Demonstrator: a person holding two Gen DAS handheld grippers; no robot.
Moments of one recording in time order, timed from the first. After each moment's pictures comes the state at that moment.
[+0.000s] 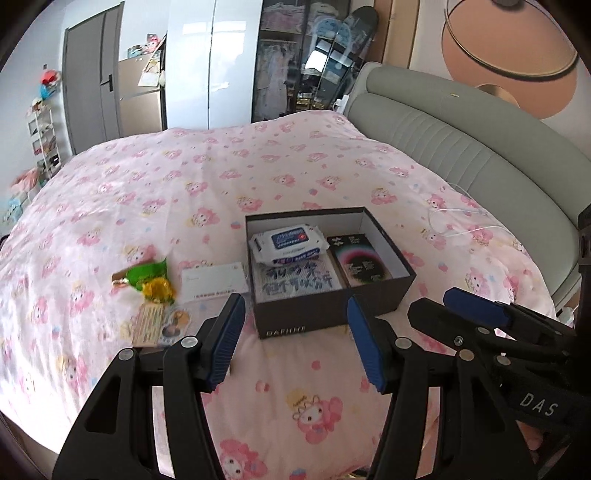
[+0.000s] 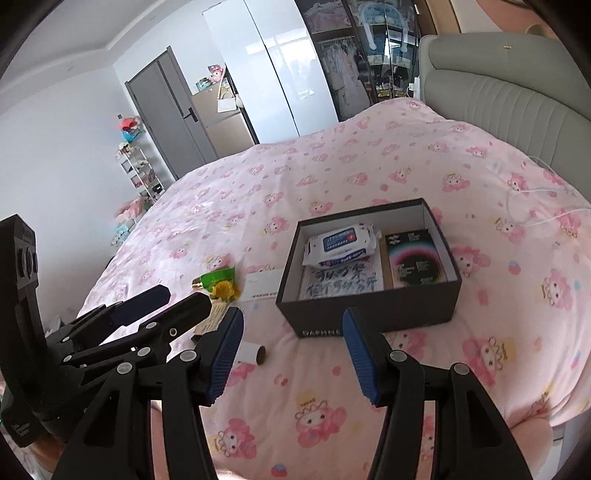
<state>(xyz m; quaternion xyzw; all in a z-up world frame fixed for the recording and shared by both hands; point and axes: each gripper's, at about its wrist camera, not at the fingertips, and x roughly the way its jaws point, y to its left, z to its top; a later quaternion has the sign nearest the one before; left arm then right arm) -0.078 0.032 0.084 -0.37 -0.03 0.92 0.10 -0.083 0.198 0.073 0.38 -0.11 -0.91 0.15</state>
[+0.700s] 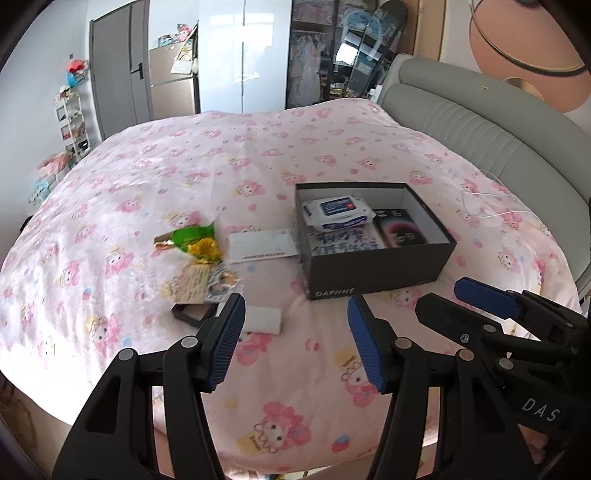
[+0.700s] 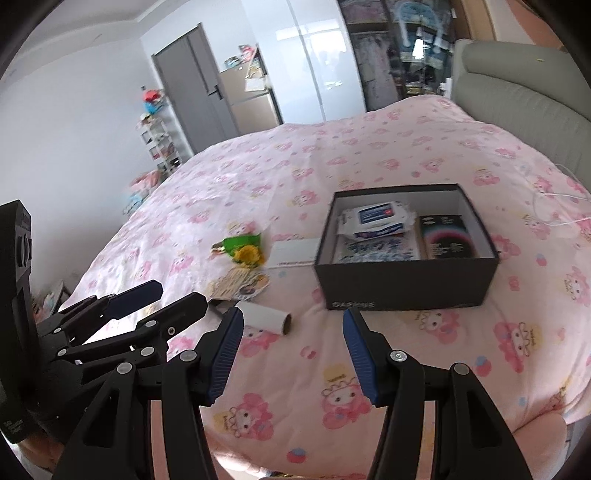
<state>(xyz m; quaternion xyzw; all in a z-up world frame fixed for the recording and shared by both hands) -0.031 -0.024 0.045 -0.39 -0.03 0.92 0.04 -0.051 0.138 0.039 0.39 -0.06 -0.90 0.19</state>
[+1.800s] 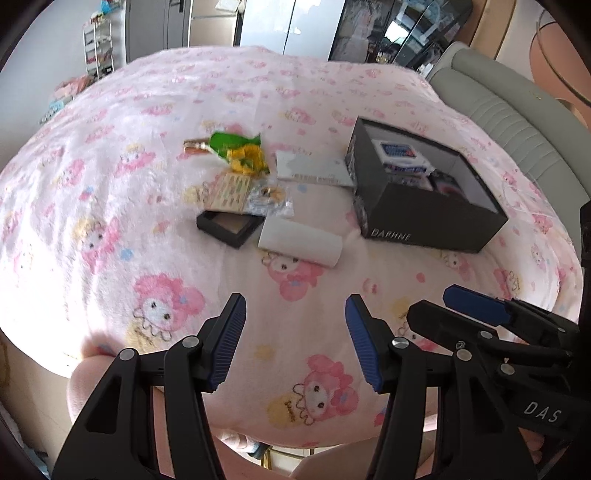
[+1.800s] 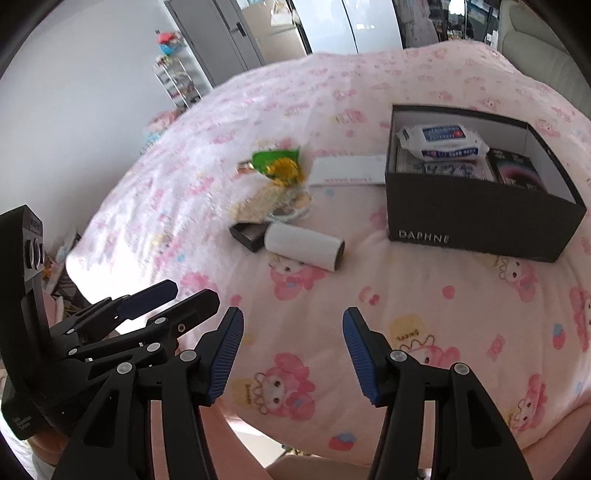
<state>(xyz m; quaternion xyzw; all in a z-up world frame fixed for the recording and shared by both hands) -0.028 -0.091 -0.063 -0.47 -0.11 0.87 0.00 -0.068 0.065 -0.056 0.50 -0.03 -0.83 0.24</state>
